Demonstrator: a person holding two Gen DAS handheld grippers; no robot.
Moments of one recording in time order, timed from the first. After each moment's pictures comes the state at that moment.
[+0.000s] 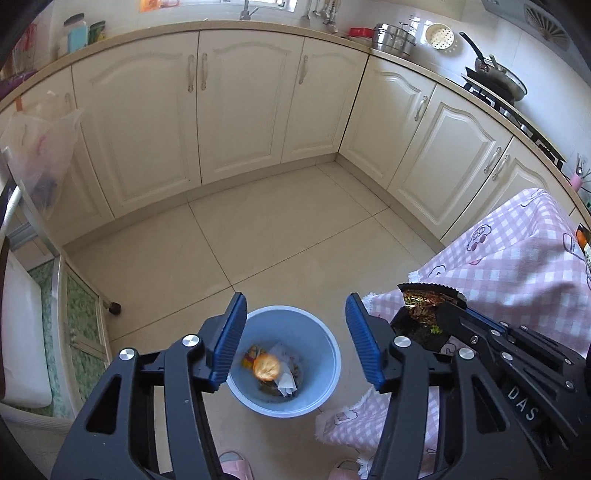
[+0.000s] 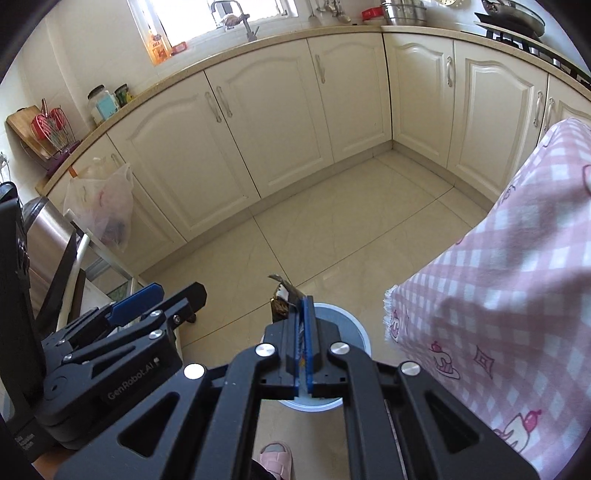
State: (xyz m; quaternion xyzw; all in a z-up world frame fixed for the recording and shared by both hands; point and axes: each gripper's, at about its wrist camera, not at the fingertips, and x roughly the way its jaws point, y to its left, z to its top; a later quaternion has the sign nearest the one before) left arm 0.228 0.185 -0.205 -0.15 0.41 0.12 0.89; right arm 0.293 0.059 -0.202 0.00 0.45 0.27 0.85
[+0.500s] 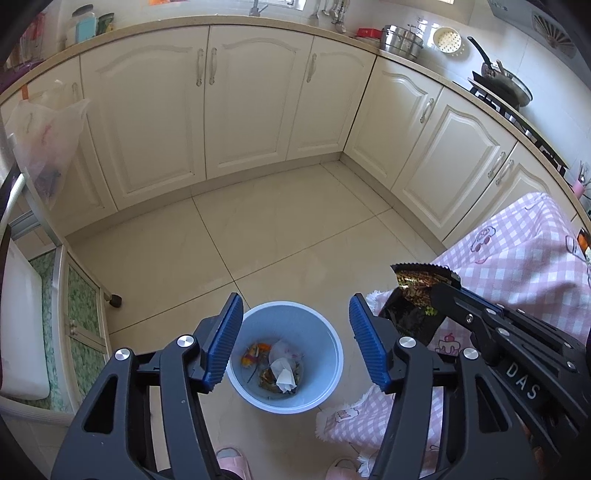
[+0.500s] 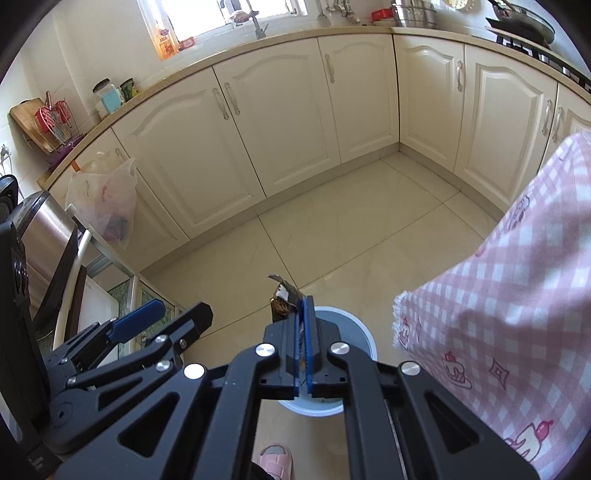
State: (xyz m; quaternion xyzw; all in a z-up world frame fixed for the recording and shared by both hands) left arm 0.222 0.195 -0.206 -0.16 0.41 0.13 0.89; right arm 0.298 0.075 -0.201 -0.01 0.45 0.28 0.85
